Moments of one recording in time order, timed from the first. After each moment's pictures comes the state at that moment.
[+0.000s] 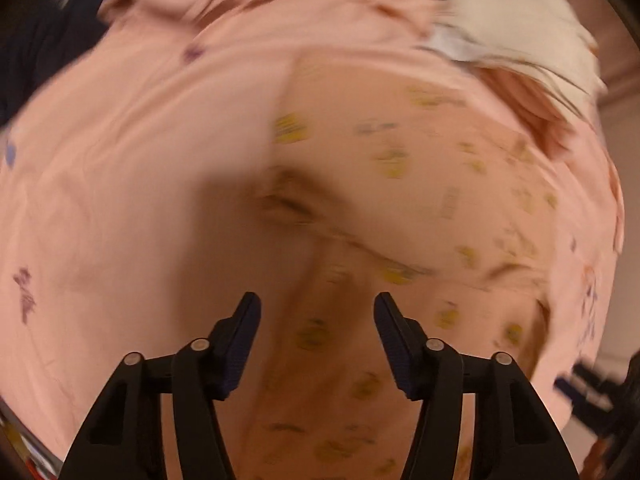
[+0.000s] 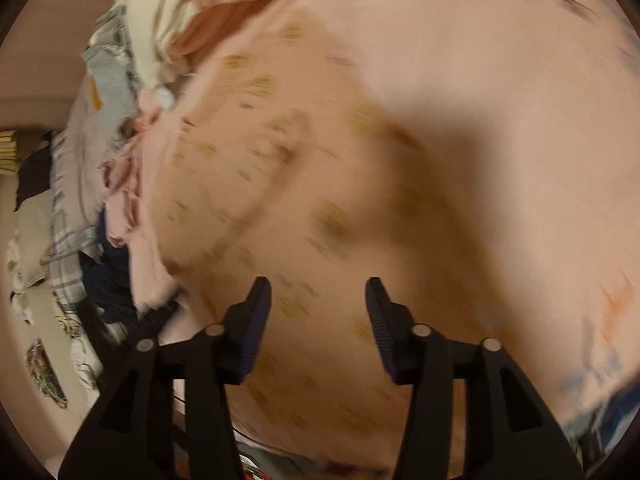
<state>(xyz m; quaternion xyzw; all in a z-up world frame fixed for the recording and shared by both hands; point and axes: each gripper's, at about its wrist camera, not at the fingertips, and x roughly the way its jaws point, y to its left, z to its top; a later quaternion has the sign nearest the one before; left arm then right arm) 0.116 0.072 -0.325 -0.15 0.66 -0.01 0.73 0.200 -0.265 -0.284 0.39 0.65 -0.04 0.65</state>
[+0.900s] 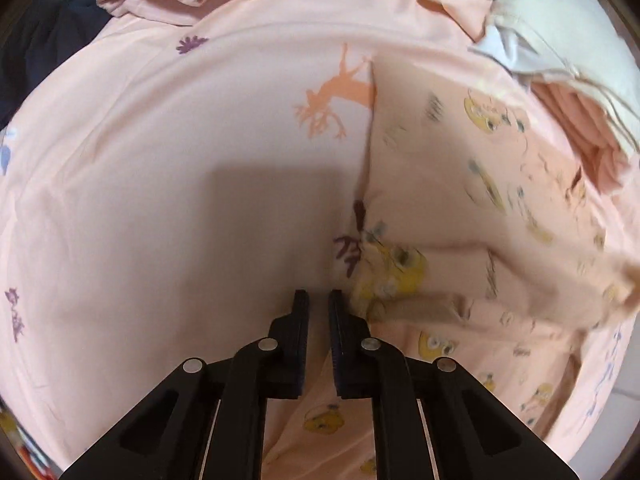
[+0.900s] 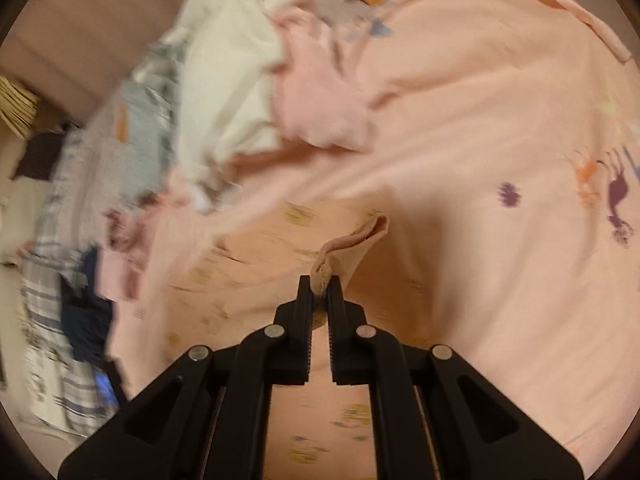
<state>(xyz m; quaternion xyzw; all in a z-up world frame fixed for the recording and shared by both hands) 0.168 0.036 -0.355 -0.14 0.66 0.05 0.74 0.311 -0.287 -0.256 0.25 0.58 -0.06 0.77</state>
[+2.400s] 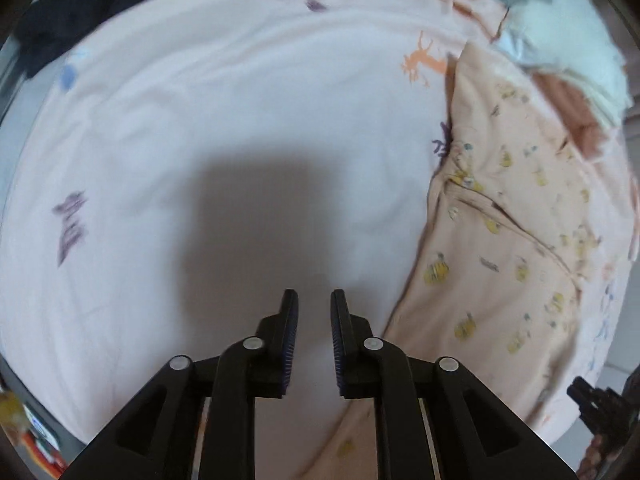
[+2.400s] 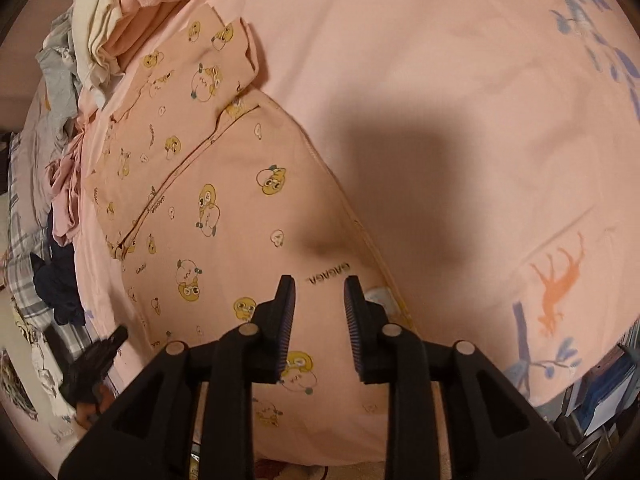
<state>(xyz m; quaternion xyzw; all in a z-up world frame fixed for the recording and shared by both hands) 0.079 0.126 -0.330 -0.15 0.67 0.03 0.72 0.125 -0.339 -0.304 0.34 0.68 -0.12 0.63</state>
